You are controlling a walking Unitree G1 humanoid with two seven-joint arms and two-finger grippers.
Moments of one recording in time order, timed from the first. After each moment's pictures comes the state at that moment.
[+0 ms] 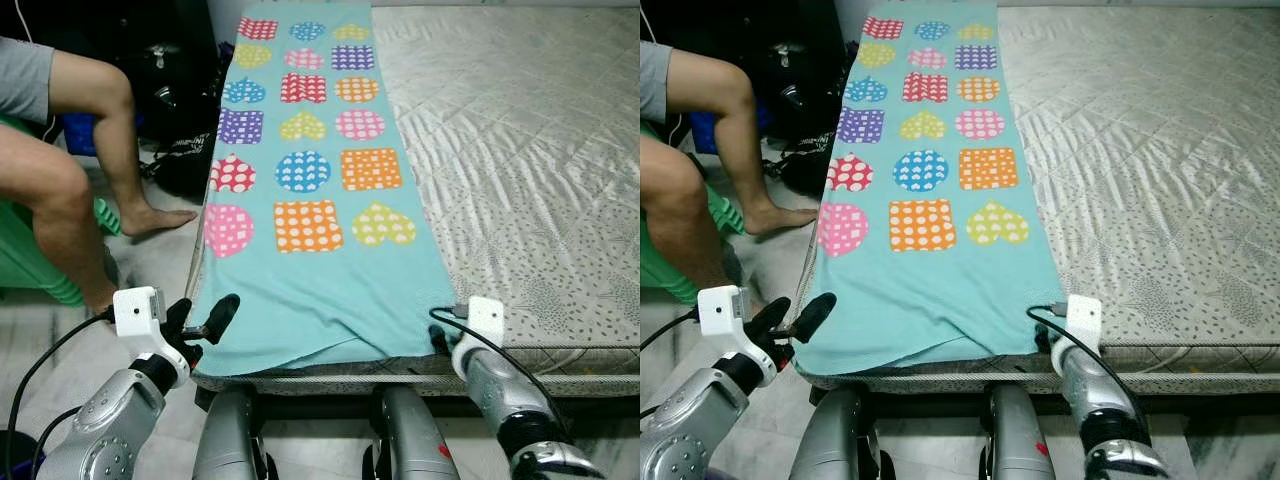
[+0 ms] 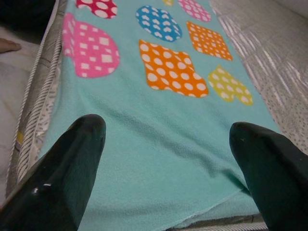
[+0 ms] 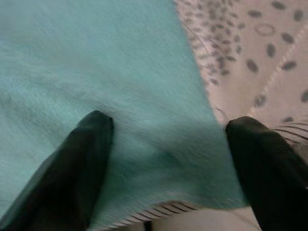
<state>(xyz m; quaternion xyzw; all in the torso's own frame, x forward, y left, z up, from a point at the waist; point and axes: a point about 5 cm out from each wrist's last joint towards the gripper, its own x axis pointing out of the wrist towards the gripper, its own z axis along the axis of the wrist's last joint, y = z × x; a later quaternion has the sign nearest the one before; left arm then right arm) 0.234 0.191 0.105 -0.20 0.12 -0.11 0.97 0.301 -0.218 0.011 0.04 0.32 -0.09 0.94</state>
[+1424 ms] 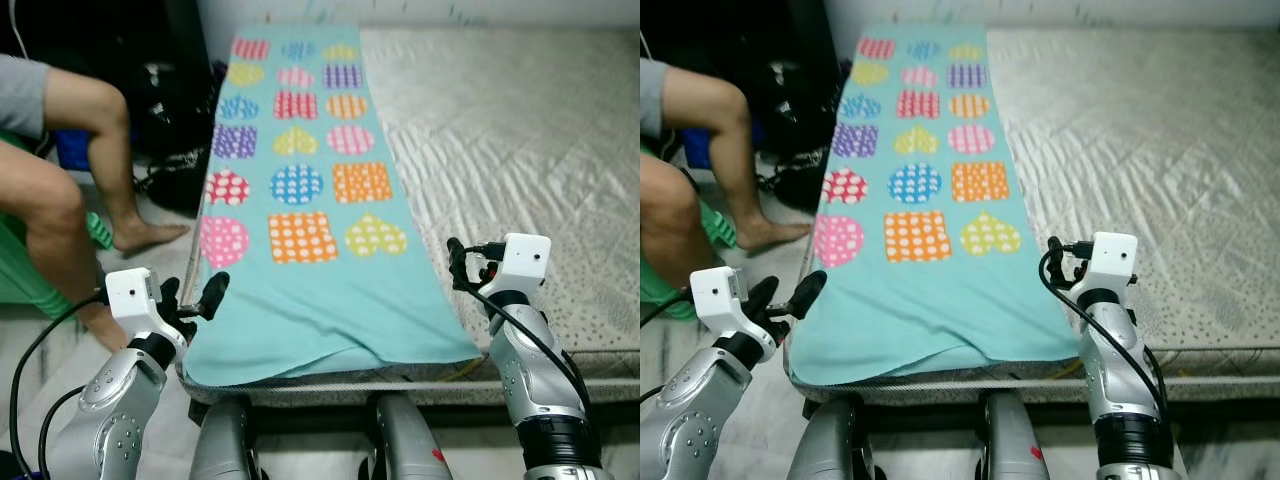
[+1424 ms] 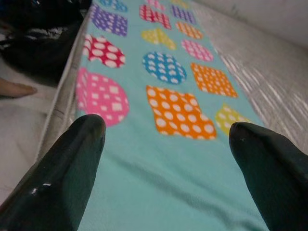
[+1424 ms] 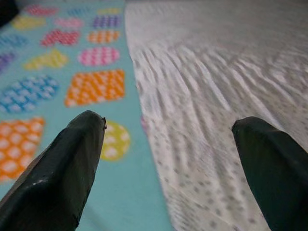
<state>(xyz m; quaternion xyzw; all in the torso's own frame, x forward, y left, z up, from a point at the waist) 0.260 0.197 0.110 -0.17 0.07 -0.07 0.98 0.322 -0.209 0.118 0.03 0.02 -0.05 1.00</state>
